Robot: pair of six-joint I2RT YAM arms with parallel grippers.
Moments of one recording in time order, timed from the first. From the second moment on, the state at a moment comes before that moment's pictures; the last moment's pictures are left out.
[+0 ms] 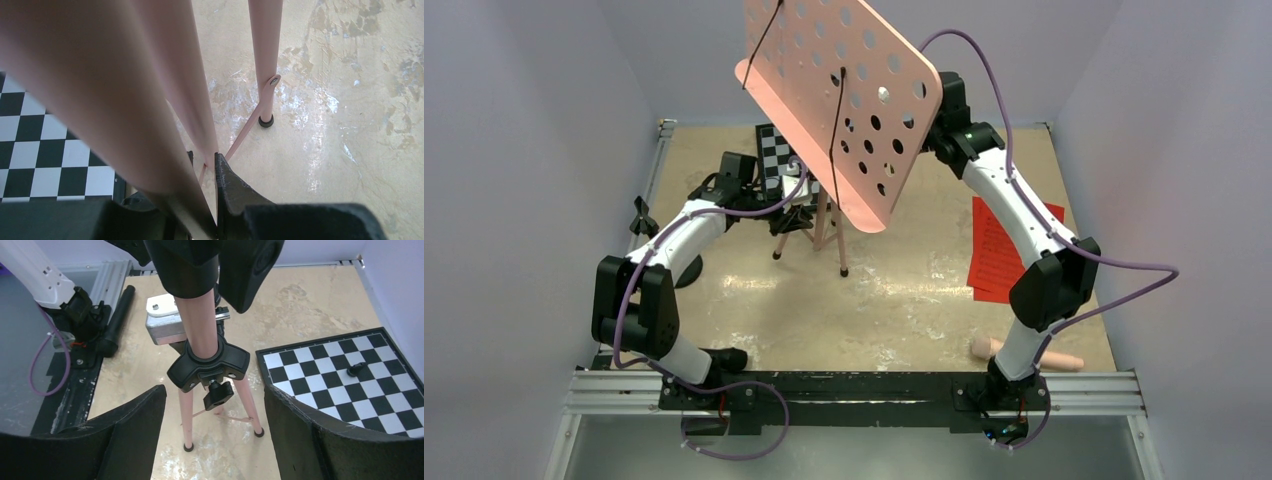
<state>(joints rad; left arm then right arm) -0.24 1.56 1.12 -0.45 0.92 0.87 0.42 1.76 1.82 -0.50 -1.08 -0.38</state>
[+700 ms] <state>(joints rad) -0.22 1.56 1.11 -0.44 0.94 0.88 0.44 1.76 1.80 -0.51 -1.12 -0.36</state>
